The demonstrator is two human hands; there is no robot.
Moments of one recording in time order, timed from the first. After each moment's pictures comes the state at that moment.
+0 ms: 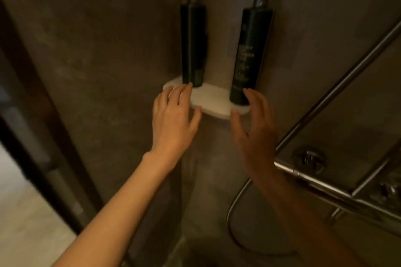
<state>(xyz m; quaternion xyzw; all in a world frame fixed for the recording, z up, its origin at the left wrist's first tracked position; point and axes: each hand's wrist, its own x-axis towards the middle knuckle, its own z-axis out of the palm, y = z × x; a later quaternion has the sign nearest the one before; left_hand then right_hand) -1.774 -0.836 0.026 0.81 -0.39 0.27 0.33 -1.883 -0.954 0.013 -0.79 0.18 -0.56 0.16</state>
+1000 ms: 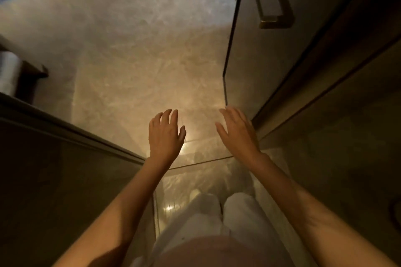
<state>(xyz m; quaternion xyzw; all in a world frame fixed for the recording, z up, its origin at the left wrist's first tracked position) -1.824 -0.327 -0.250 0.99 0.05 0.03 0.11 -1.802 -0.526 -0.231 -0.97 -0.13 0.00 0.22</state>
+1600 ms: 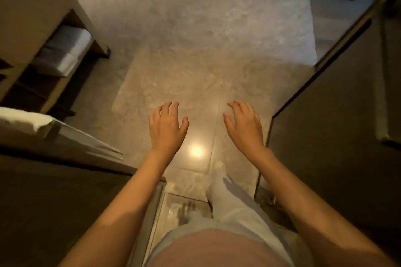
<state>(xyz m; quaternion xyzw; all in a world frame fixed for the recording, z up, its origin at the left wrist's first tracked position) -1.654 -0.159 -0.241 0.95 0.27 0.10 0.13 -1.552 -0.335 -0.235 -0.93 -0.28 -0.01 0.26</state>
